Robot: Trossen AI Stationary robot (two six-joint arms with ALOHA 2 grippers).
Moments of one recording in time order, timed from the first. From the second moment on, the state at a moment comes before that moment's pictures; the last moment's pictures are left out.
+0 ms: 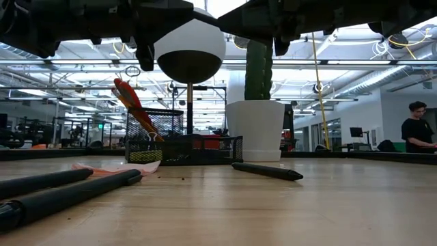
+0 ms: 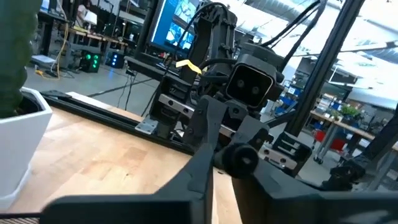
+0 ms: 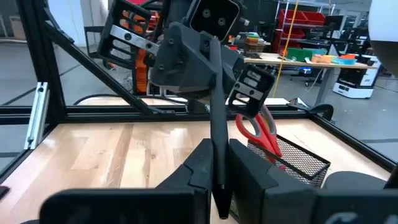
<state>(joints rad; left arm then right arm) -0.31 1.52 0.45 1.23 -0.29 -0.32 0.36 1.67 0.71 0.89 0.56 -0.02</state>
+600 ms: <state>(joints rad) -0.31 1.40 0.44 1.02 -0.28 -0.27 0.42 1.67 0.71 0.72 0.50 0.02</state>
